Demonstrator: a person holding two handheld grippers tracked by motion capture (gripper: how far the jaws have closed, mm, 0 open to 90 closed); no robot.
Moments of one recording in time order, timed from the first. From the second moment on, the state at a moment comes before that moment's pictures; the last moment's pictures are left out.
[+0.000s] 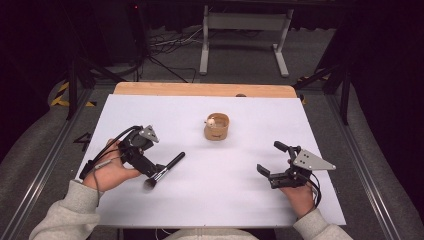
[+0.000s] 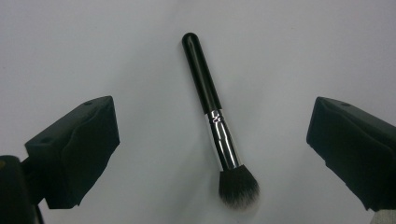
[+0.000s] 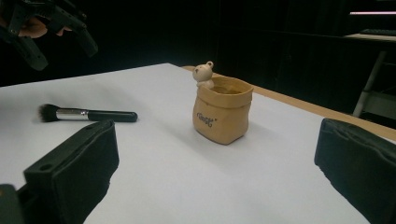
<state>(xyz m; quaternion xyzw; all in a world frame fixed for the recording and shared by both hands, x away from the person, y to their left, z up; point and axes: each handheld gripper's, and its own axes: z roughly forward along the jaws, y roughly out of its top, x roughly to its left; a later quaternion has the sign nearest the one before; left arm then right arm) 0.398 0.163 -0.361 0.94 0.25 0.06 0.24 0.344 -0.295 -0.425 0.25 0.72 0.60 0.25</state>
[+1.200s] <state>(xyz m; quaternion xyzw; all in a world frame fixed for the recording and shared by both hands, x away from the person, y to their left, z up) 0.414 0.141 -0.385 0.96 0.24 0.05 0.14 0.340 -0.301 -0.424 0.26 0.71 0.60 0.26</state>
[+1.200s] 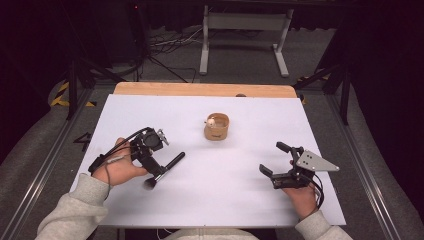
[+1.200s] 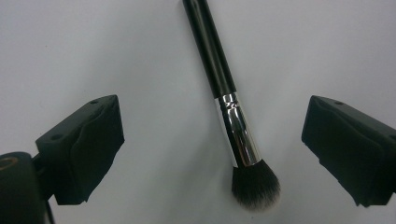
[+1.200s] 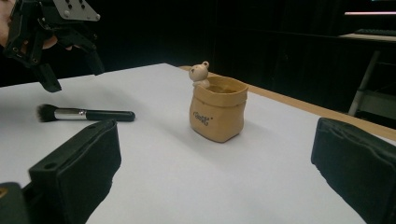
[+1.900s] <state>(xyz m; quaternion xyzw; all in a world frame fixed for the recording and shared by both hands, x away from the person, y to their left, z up) 0.418 0.134 -0.409 0.96 0.25 0.03 0.13 0.339 -0.299 -0.423 0.25 0.72 0.59 0.26</state>
